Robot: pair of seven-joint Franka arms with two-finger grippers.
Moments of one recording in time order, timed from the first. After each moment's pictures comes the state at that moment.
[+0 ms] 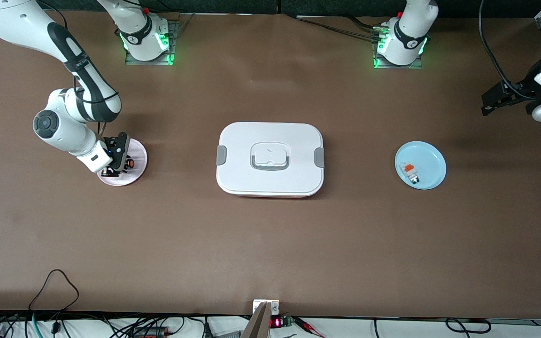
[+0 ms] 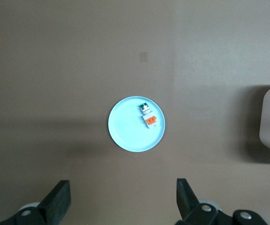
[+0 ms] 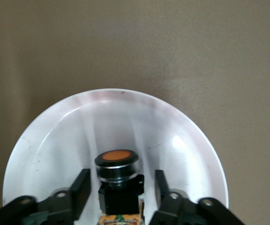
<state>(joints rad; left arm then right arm) 0.03 -0.02 -0.07 -1.59 0.05 1.55 -0.06 -0.39 0.41 0.34 -2.27 -0.14 2.61 -1.42</state>
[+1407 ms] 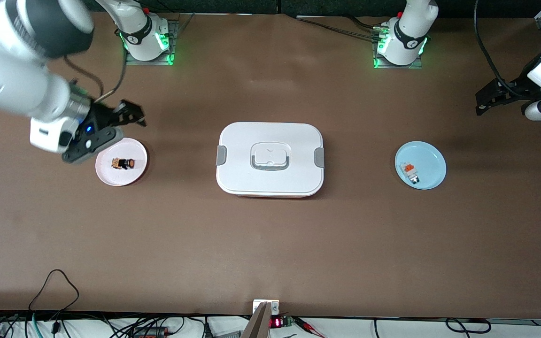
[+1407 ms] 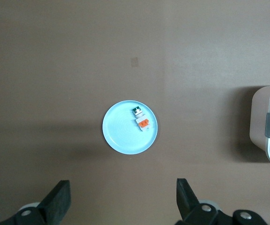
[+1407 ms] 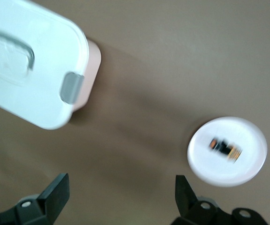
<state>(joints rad) 0.03 0.01 -0.10 -1.52 0.05 1.51 -0.07 -0.14 0.16 0.45 -1.60 0.11 1.63 -0.01</state>
